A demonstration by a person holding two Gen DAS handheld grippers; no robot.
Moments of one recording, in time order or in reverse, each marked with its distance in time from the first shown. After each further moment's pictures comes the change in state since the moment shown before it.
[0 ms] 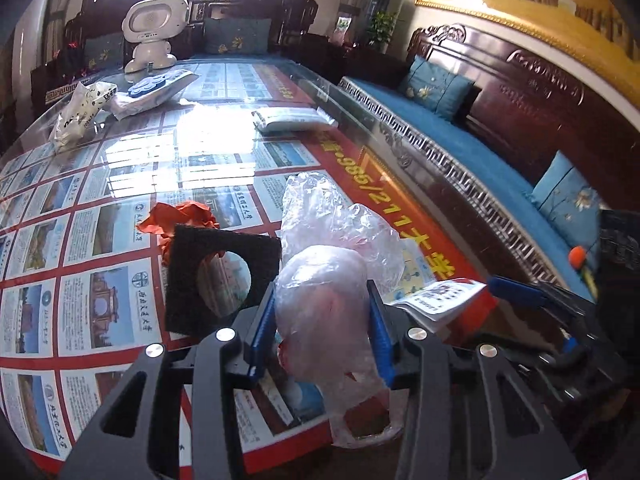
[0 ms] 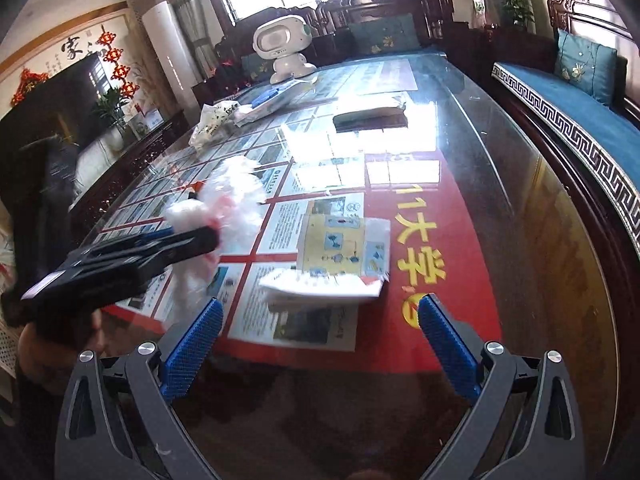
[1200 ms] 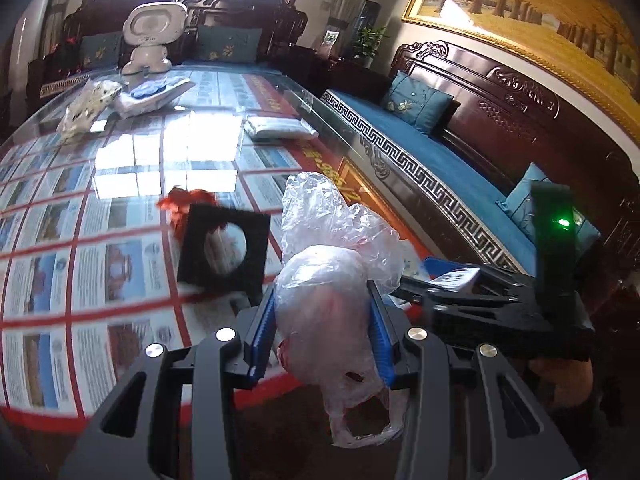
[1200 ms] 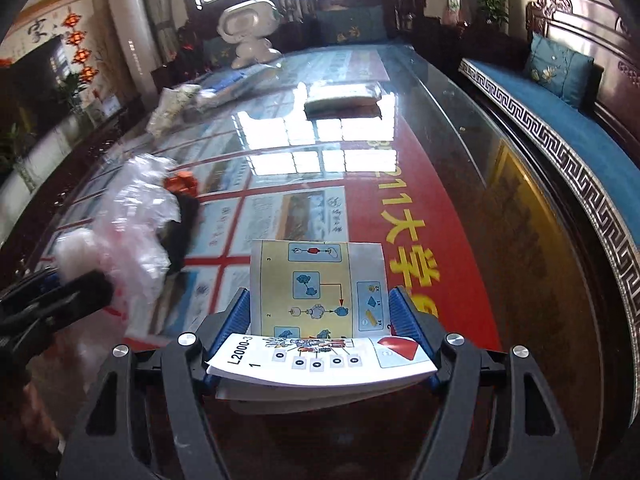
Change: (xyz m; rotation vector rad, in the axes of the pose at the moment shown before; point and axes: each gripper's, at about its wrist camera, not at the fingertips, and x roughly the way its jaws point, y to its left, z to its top) left arm -0.050 0.004 -0.027 -0.027 -0.027 -0.087; right arm 0.006 0.022 -0.002 -0.003 0.035 -0.182
